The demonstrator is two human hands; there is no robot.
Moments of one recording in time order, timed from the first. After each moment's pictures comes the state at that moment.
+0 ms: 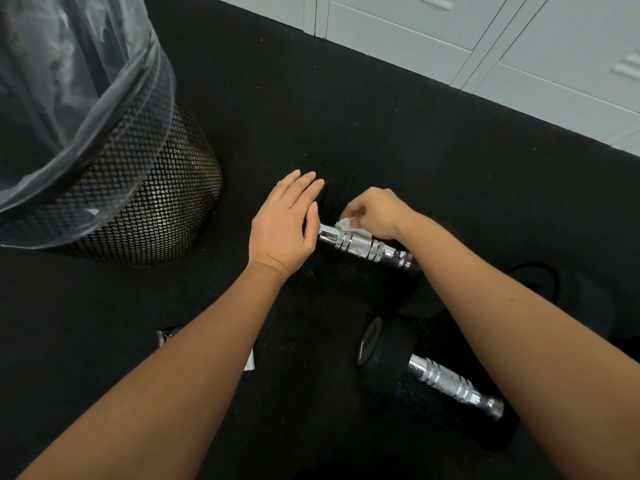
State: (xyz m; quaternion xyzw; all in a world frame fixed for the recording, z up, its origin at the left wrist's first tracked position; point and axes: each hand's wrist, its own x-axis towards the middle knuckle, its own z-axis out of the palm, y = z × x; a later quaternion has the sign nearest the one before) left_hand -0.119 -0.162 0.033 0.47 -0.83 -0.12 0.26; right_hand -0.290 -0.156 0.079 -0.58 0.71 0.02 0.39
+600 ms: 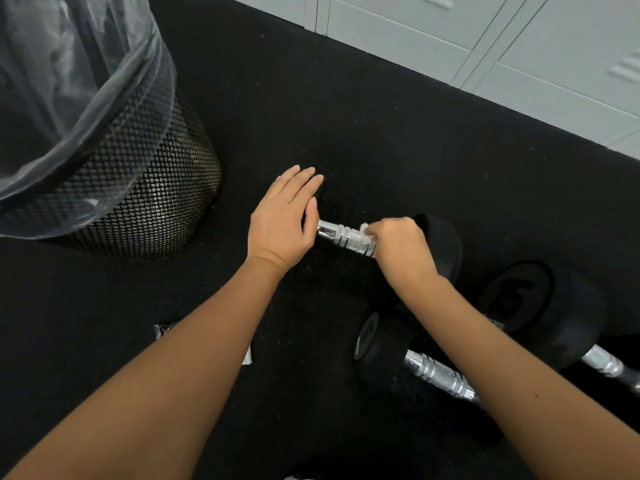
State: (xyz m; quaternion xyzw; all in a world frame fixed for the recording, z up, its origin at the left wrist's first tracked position) left_hand -0.119 -0.160 0.037 0.47 -0.83 -0.13 0.26; right_hand -0.281 -0.093 0.069 -0.62 0.76 0.01 0.19
